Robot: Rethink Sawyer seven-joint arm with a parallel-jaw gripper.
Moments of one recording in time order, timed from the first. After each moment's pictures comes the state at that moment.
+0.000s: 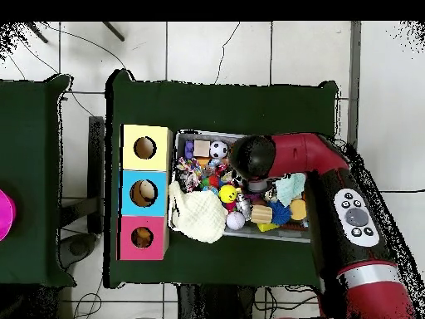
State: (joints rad) arm -0.56 -0.54 0.41 1.41 -0.61 1.09 1.65
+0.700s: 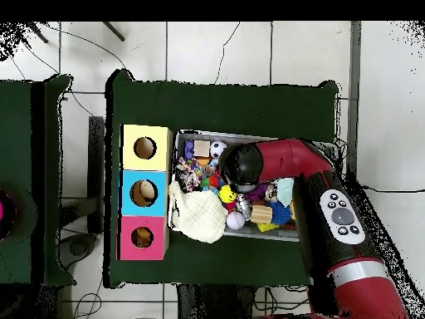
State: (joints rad) arm -0.54 -0.54 0.40 1.46 -0.60 0.88 1.65
